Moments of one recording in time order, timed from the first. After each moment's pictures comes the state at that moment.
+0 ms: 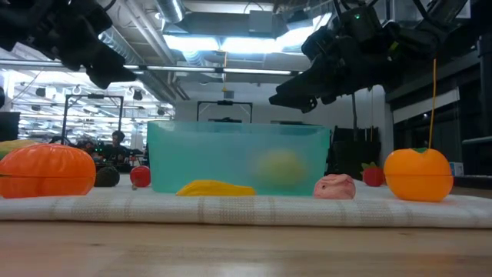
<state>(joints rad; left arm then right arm) 0.20 0.37 0.31 -0.28 0.13 -0.11 -0.17 1.52 0.58 0.63 -0.33 -0.05</state>
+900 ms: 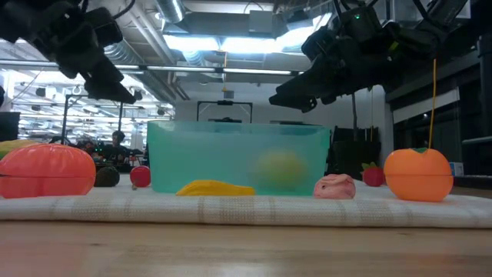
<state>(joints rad) 0.00 0.58 0.38 -0.36 -0.07 -0.30 -0.17 1.52 0.58 0.63 -0.33 -0.06</state>
